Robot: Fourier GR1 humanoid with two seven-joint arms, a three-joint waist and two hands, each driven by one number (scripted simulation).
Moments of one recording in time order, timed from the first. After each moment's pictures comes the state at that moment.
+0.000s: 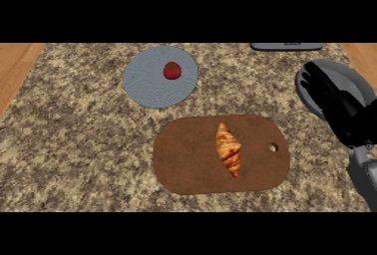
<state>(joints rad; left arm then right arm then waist) -0.02 0.60 0.03 -1.58 0.16 0.37 -0.17 -0.30 -0.53 0.15 -1.49 -0.34 -0.02 0.15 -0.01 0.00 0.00</state>
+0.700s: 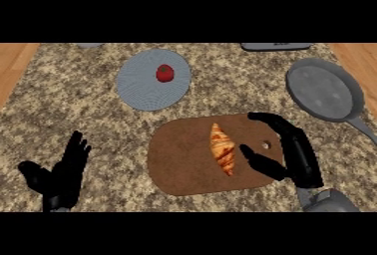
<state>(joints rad) 0.11 0.26 -0.13 -1.46 0.37 0.33 0.04 -0.17 -0.43 0.49 -1.60 0.35 -0.49 0.06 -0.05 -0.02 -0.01</state>
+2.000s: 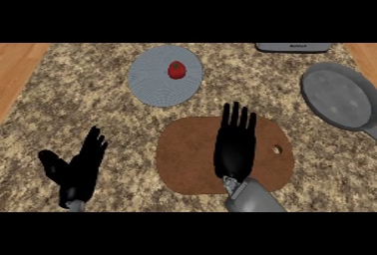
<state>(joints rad) 0.05 0.21 -0.17 -1.44 0.37 0.31 0.09 -0.35 -0.01 0.60 -1.43 1.36 0.13 1.02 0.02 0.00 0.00</state>
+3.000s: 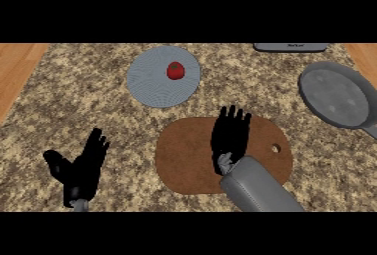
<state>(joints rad) 0.04 0.18 -0.14 -1.38 0.35 0.29 0.06 -0.50 -0.01 0.55 -1.25 1.06 0.34 1.07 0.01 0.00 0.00</state>
